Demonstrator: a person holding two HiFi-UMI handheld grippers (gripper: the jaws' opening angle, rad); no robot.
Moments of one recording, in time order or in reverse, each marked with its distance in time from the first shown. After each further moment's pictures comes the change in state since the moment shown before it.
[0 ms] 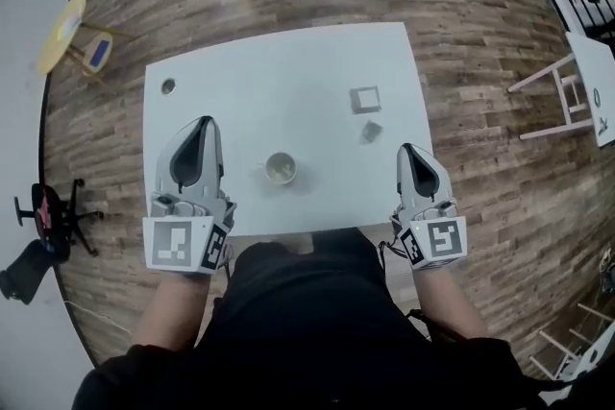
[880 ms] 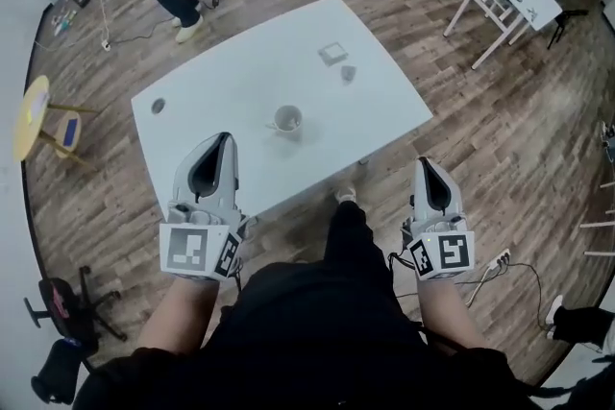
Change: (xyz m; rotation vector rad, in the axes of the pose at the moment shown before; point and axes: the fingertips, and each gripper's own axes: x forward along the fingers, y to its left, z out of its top) left arm -0.122 -0.010 -0.023 -0.003 -0.112 -0.423; right arm -0.191 0.136 -0.013 -0.027 -0.104 -0.472
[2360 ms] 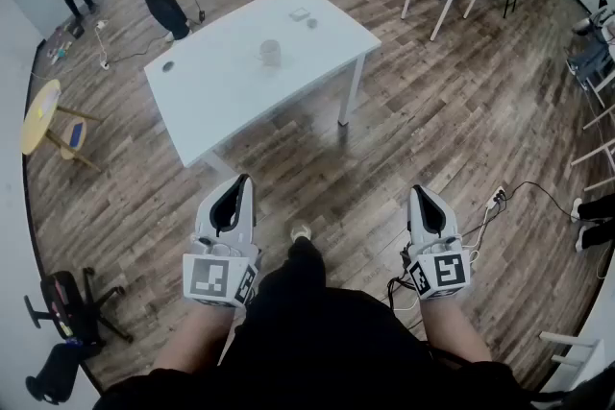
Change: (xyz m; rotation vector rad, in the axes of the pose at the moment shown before) left arm -0.285 -0.155 -0.010 -0.013 0.011 -0.166; right arm -0.339 0.099 -0.016 -0.027 0.031 -0.111
